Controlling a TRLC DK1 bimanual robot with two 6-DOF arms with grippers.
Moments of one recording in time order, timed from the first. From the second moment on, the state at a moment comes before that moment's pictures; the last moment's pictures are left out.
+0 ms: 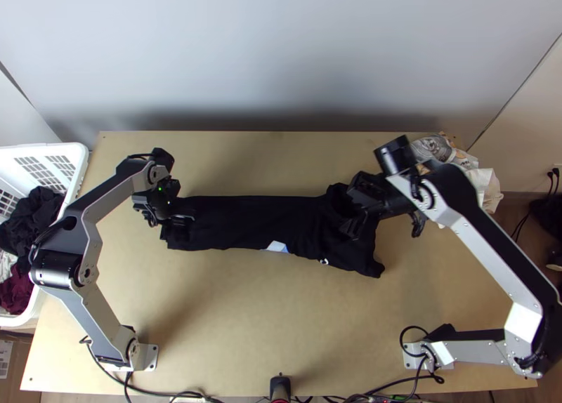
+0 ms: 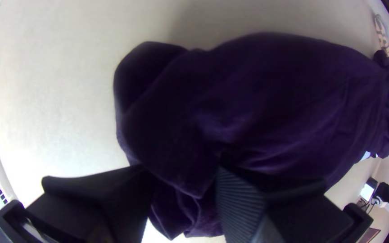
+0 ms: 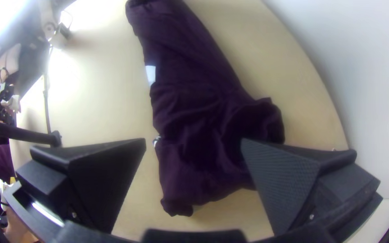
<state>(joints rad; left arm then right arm) -0.09 1.89 1.36 -1.01 0.05 0.06 0.51 1.46 1.48 -1.13 -0.23 -0.55</state>
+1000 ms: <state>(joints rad) -0.12 1.74 1.59 -1.04 0.19 0.04 0.54 1.86 1.33 -0.86 -0.24 -0.56</state>
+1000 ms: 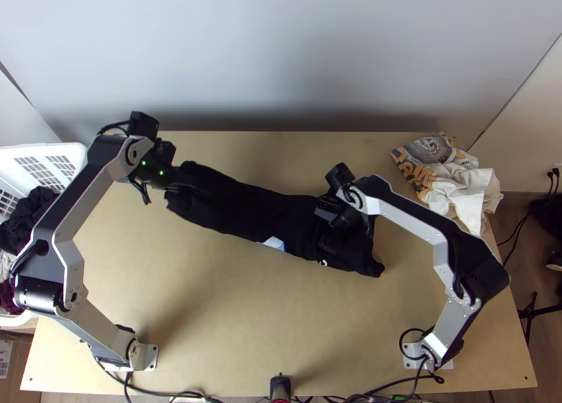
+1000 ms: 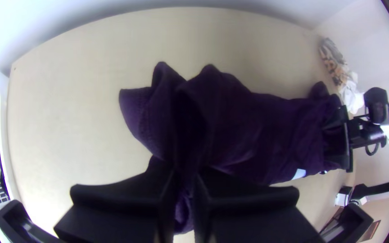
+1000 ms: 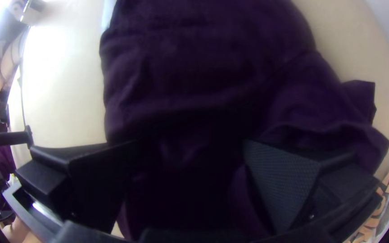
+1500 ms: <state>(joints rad) -0.20 1.74 1.78 -1.10 0.36 0.05 0.53 1.96 1.28 -0.79 -0.24 -0.53</state>
